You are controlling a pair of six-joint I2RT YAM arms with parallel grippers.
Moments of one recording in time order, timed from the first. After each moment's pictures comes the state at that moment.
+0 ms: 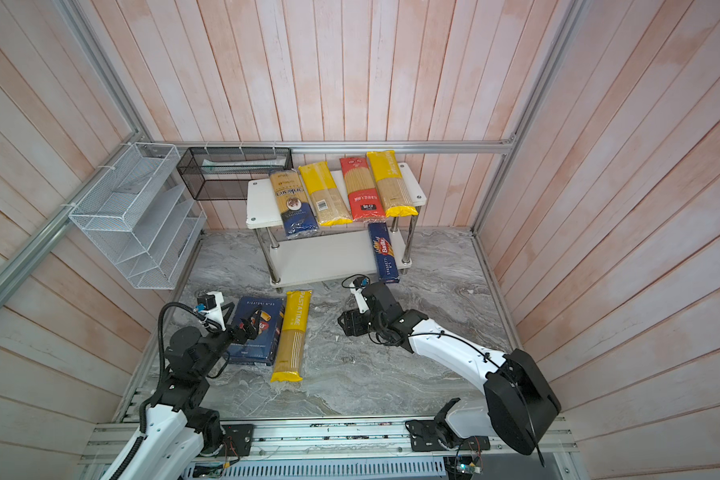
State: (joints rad) left arm -0.16 0.56 0.26 0.15 0.15 -0.22; right arm 0.74 1.36 0.80 -0.22 -0.15 0.43
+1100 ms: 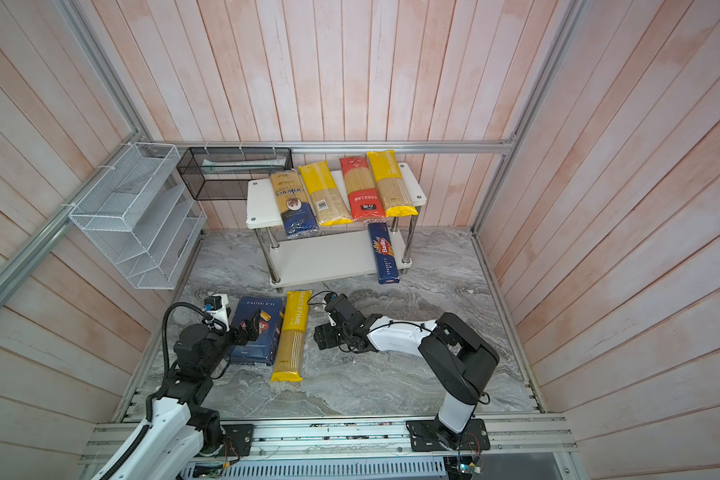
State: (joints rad) left arm -0.16 0.65 0.24 0.13 0.07 -0.16; right arm 0.90 1.73 0.92 -0.08 -0.08 0.51
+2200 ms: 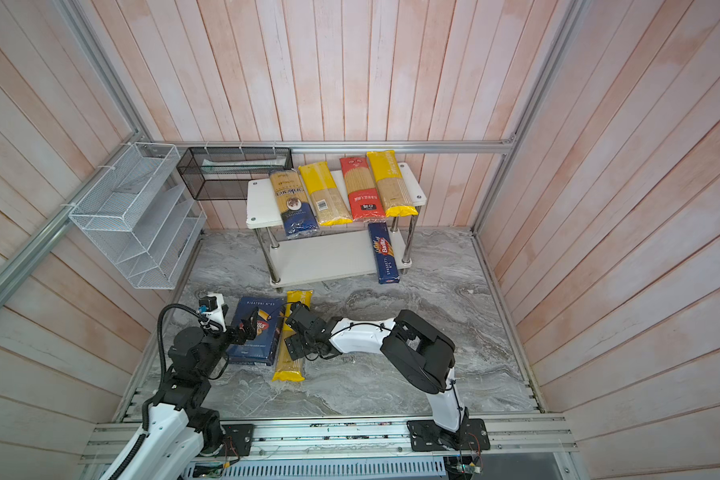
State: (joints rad) left arm -0.16 0.58 0.24 0.13 0.07 -0.16; right arm 1.08 1.97 1.22 -0.24 0.08 0.49
